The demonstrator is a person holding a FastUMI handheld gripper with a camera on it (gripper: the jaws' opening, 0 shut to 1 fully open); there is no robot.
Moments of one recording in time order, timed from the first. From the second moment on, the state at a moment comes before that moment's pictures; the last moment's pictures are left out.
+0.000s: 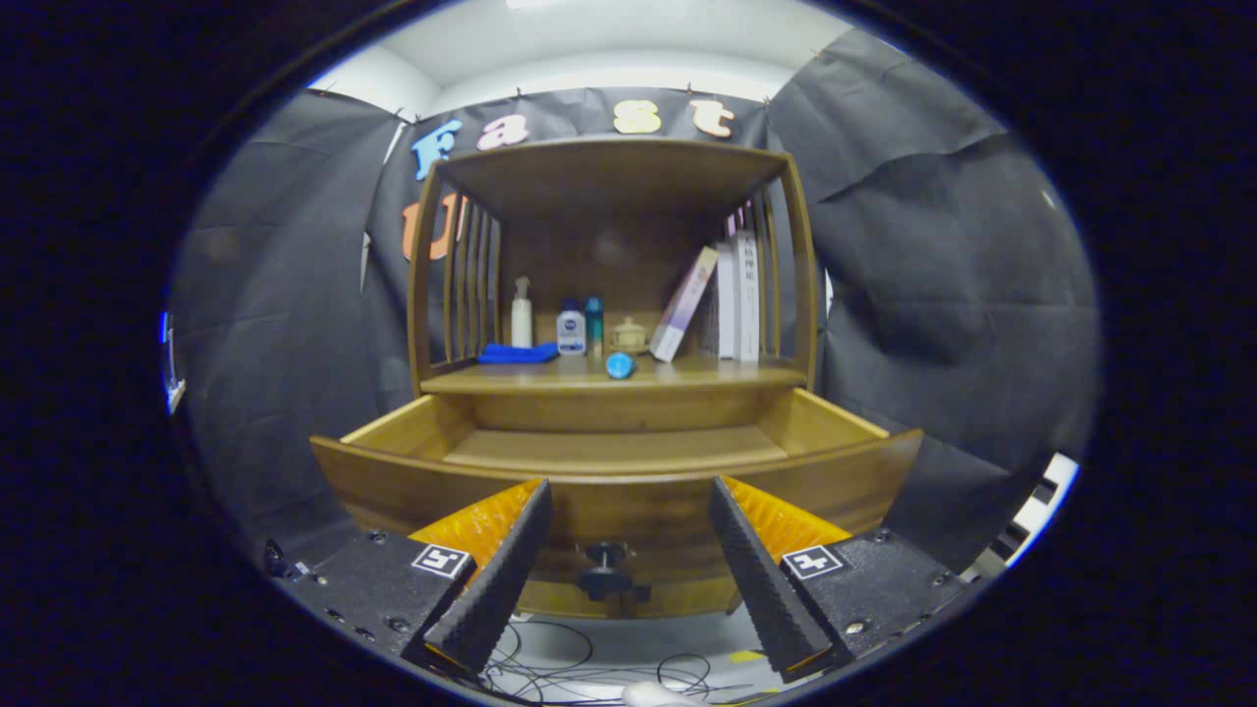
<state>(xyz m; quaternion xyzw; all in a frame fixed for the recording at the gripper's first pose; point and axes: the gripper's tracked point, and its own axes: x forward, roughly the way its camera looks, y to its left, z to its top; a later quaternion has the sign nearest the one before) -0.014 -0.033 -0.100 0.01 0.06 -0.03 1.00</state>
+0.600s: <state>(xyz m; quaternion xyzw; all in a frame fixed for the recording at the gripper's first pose) 0.018 -0.018 -0.143 -0.02 0.07 -0.03 1.00</state>
